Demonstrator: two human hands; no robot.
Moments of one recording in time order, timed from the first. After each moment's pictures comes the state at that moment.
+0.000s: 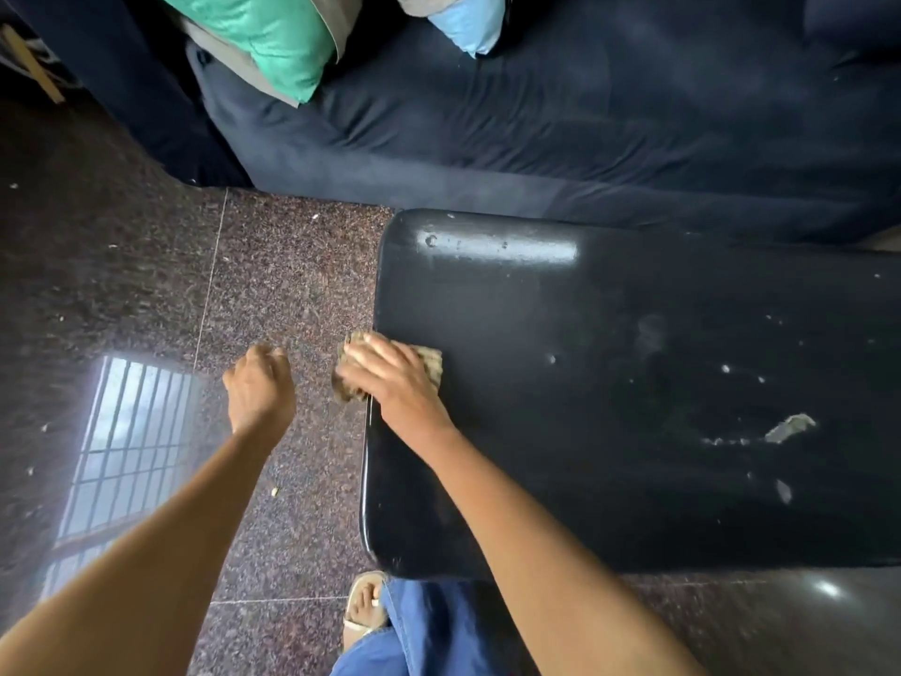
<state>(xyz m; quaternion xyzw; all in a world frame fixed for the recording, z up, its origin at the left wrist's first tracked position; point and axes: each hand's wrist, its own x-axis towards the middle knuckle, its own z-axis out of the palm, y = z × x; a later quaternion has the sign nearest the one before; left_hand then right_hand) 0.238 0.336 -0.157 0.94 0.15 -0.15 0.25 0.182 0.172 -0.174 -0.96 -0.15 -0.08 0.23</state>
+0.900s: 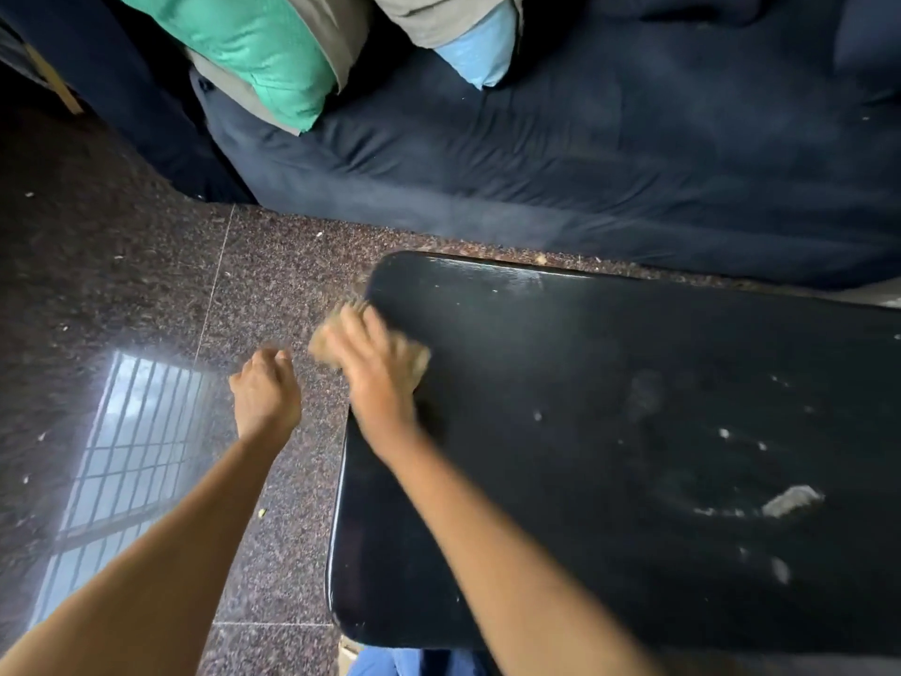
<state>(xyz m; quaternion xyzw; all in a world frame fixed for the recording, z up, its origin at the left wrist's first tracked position) 0.276 0.289 -0.145 0.94 0.17 -0.13 0.27 0.252 0.166 -0.149 -0.97 -0.03 -0.08 0.22</state>
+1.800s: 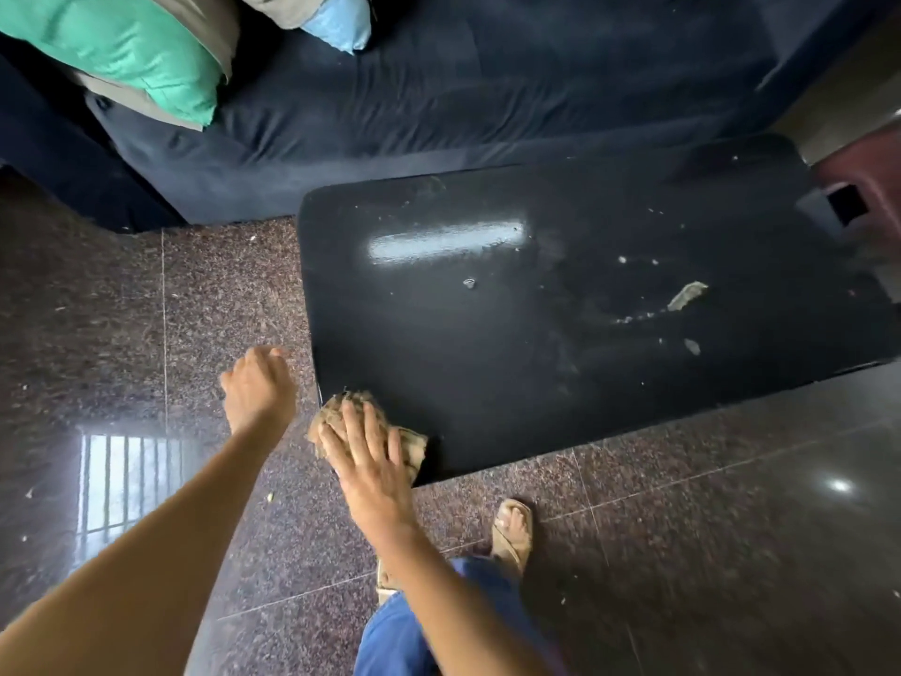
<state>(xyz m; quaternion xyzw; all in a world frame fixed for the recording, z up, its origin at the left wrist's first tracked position) 0.164 0.297 -0.107 0.96 0.04 -0.15 0.23 0.014 0.234 -0.140 -0.97 0.09 0.04 0.23</state>
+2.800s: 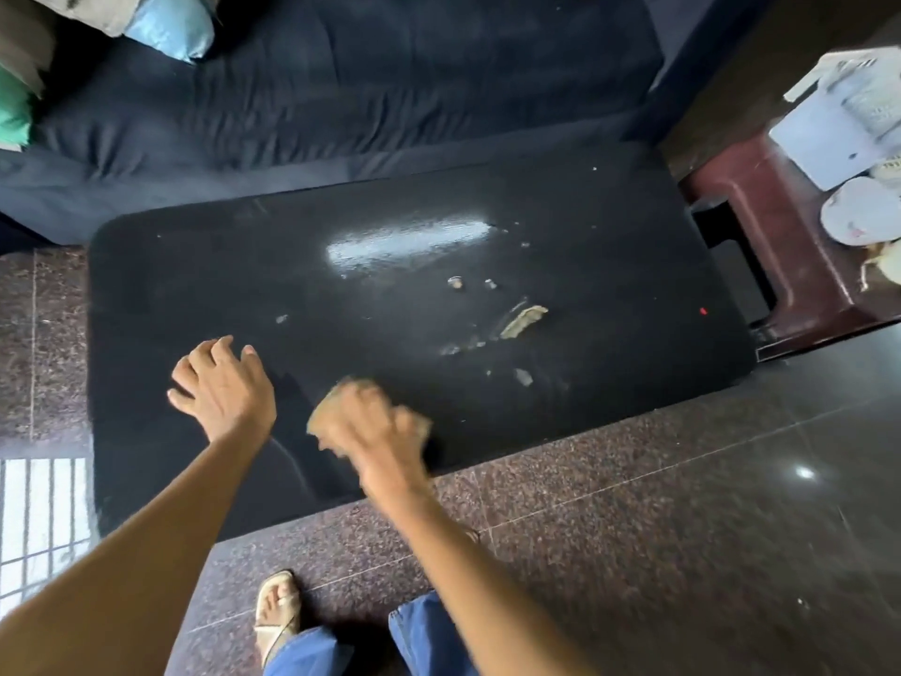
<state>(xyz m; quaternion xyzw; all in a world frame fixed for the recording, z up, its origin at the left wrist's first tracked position) 0.090 0.075 -0.100 0.98 0.07 -0.08 0.16 -0.058 -0.029 -0.126 -0.98 0.10 0.03 0.18</state>
